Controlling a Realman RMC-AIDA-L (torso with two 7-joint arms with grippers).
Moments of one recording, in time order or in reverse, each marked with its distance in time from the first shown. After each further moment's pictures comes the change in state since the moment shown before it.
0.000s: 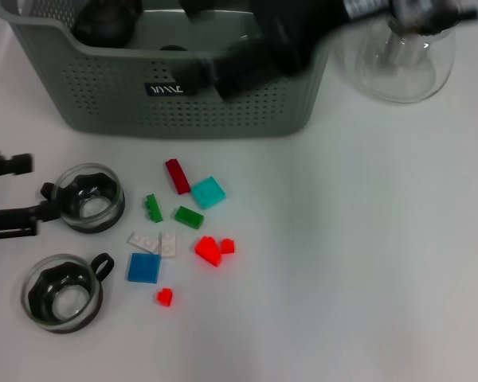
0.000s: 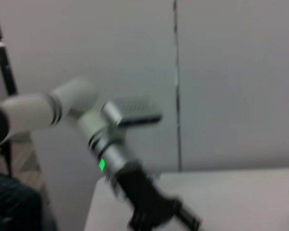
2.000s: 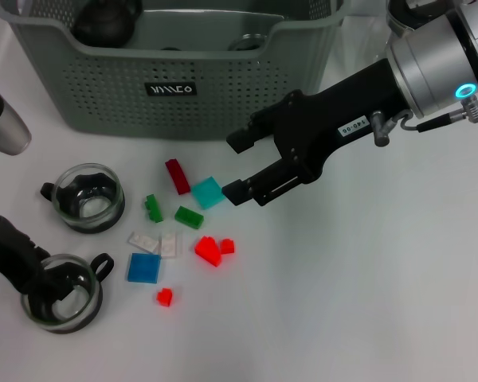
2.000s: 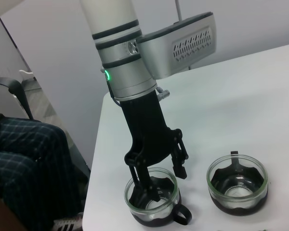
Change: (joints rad) left arm -0.059 -0.085 0.793 0.444 0.593 -0.117 -0.741; right arm 0.044 0.003 -0.026 0.408 -0.210 0.011 -0.151
